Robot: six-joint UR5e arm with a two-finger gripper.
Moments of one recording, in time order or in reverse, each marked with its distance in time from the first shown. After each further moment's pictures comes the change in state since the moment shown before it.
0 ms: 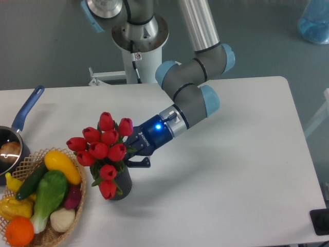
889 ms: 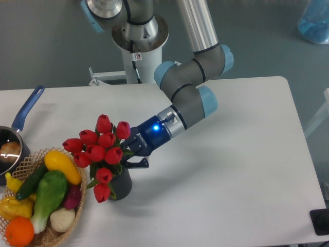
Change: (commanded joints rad) arm -0.005 -0.005 -0.006 0.000 0.023 0.002
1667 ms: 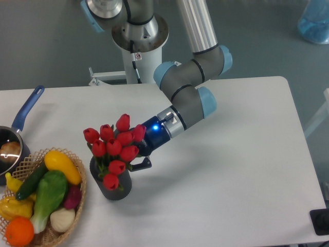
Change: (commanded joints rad) arm 0.006 -0.003 -0.017 0.000 -0.008 0.074
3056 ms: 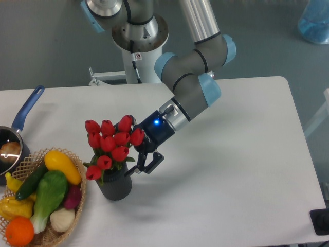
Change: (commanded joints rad) arm 0.005 0.126 0.047 -0.006 0.303 -0.049
